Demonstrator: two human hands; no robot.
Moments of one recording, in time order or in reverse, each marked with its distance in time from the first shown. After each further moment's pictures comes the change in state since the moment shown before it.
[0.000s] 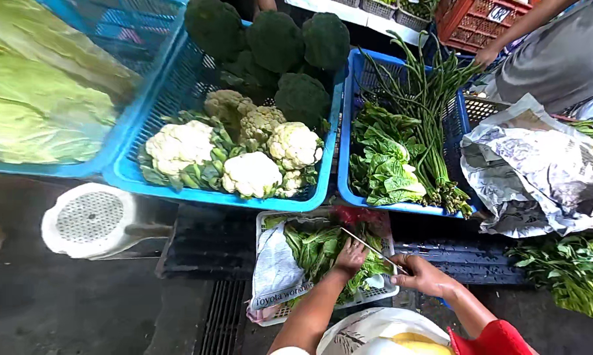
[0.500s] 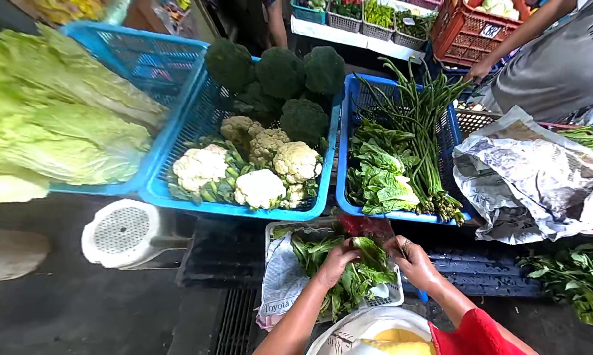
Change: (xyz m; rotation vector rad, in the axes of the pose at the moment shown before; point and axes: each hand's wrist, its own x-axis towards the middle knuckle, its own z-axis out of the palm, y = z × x) left_hand -0.077 0.023 -0.114 -1.534 0.373 -0.095; right_hand 0.006 -0.052 0.001 -0.001 0.427 -0.242
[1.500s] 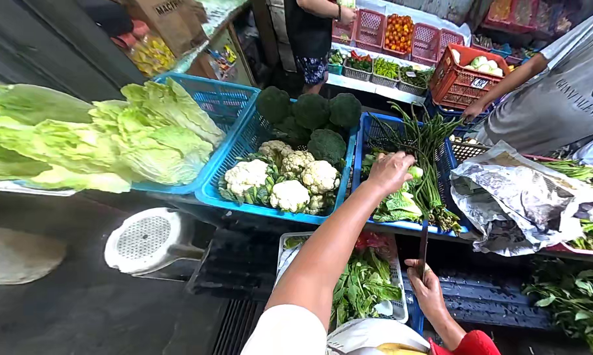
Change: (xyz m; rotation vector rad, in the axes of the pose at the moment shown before) left_hand 0.113 0.233 0.089 1.511 0.015 0.647; right_hand -0.047 0.040 0.042 0.335 0.450 0.003
